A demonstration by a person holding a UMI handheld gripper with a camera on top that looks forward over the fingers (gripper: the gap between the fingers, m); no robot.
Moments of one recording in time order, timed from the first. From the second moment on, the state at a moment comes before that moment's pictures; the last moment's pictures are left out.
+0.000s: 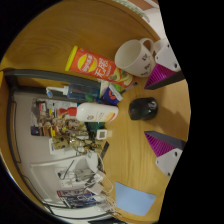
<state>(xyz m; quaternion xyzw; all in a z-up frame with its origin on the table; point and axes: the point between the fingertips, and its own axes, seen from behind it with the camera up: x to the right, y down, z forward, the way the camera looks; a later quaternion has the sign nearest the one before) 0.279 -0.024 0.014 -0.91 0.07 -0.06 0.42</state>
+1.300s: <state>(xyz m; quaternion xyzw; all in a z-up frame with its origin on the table) 0.043 0.080 0.242 -0.82 0.05 -0.04 0.57</state>
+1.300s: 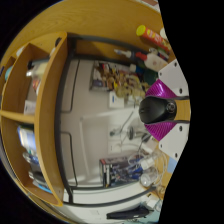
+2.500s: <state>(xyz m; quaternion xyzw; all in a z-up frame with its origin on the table) -0.138 0.050 0.061 -0.92 0.02 -0.01 0.40</state>
